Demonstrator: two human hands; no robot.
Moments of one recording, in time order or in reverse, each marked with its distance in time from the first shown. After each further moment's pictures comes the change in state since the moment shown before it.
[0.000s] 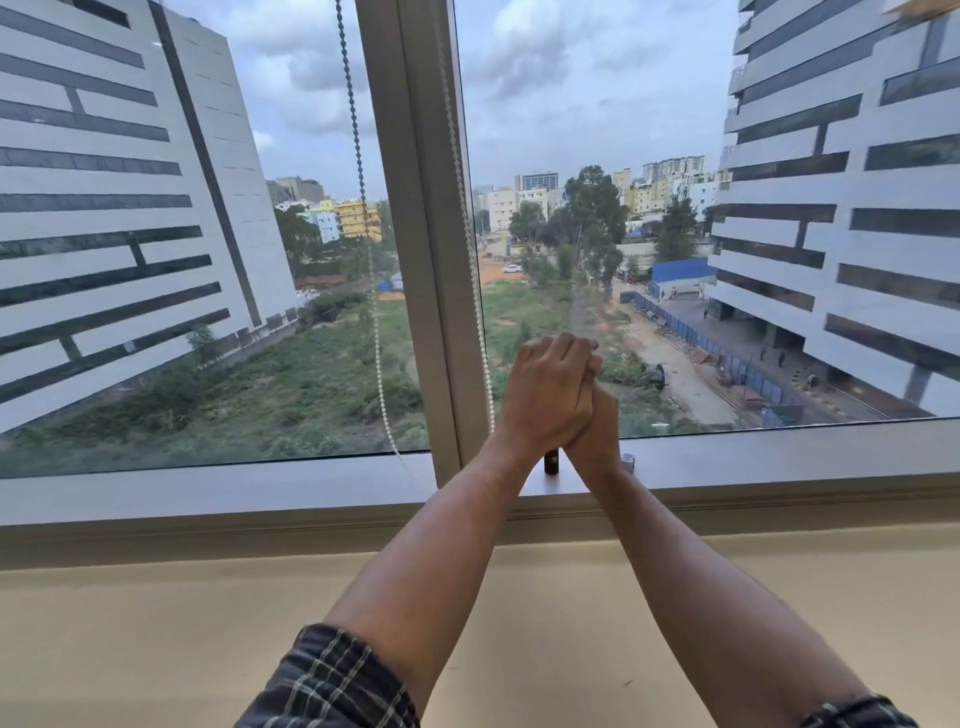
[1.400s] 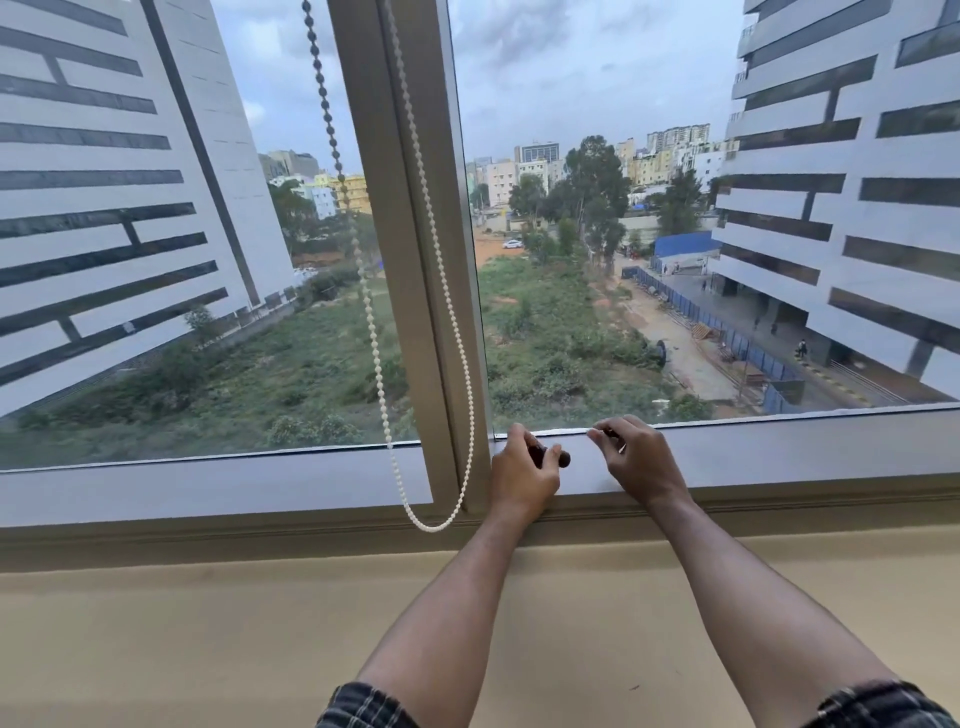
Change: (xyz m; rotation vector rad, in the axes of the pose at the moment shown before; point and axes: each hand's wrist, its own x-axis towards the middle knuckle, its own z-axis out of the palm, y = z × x) left_hand -0.097 -0.060 0.112 -0.462 -0.237 -0.869; right_hand 0.002 0.123 -0.061 -0.636 -0.252 -0.036
